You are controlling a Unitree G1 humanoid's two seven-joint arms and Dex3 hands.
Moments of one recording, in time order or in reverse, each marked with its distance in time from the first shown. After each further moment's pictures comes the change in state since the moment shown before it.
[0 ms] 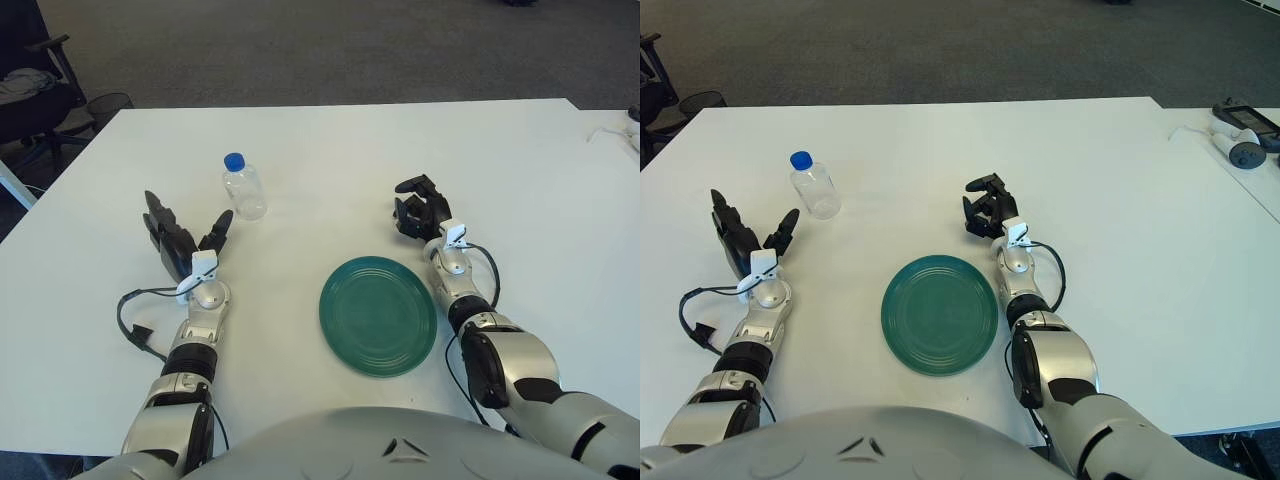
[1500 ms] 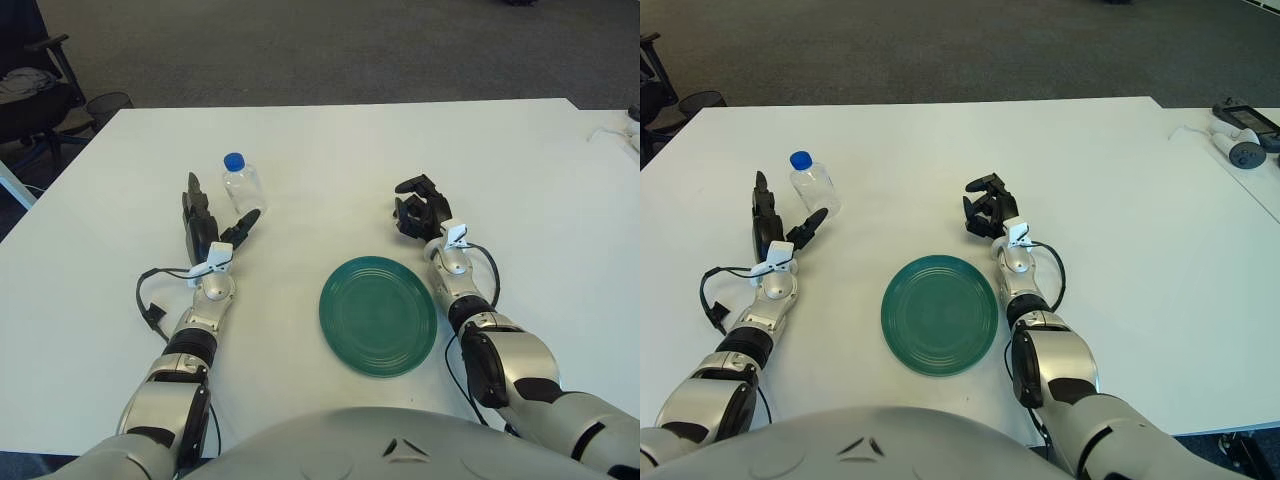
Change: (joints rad) left arm -0.063 0.027 -0.109 0.100 0.010 -0.087 -0.127; right arm -0.001 0.000 -0.010 0.000 0.003 0.000 0.017
